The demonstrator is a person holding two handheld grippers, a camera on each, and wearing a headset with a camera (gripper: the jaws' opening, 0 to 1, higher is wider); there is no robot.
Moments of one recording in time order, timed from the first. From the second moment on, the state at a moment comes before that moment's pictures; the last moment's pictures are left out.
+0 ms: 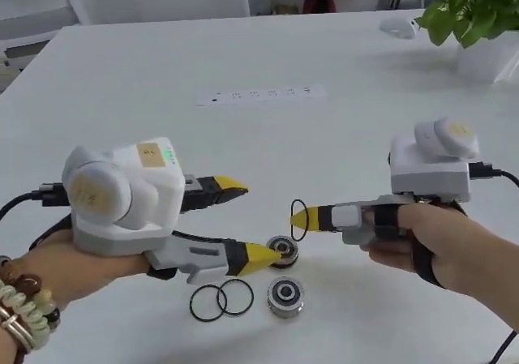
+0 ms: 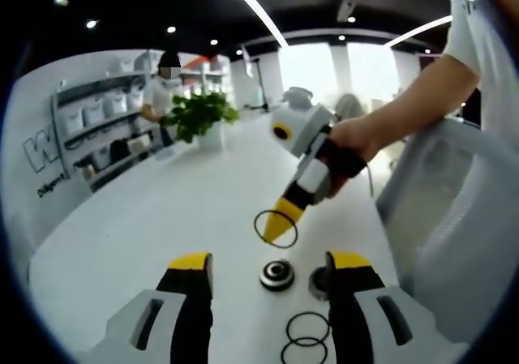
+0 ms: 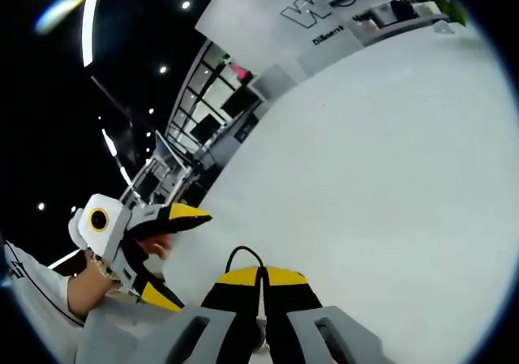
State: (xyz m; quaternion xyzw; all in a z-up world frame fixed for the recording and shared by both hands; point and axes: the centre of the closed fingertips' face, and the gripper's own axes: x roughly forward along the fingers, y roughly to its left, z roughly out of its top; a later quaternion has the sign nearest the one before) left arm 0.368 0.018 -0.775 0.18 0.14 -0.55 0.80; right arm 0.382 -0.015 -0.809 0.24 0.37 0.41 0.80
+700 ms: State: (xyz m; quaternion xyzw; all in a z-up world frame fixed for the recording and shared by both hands) left arm 0.364 0.062 -0.762 0.16 0.14 -0.50 0.84; right arm 0.372 0.002 -0.804 0.22 0.36 0.44 0.79
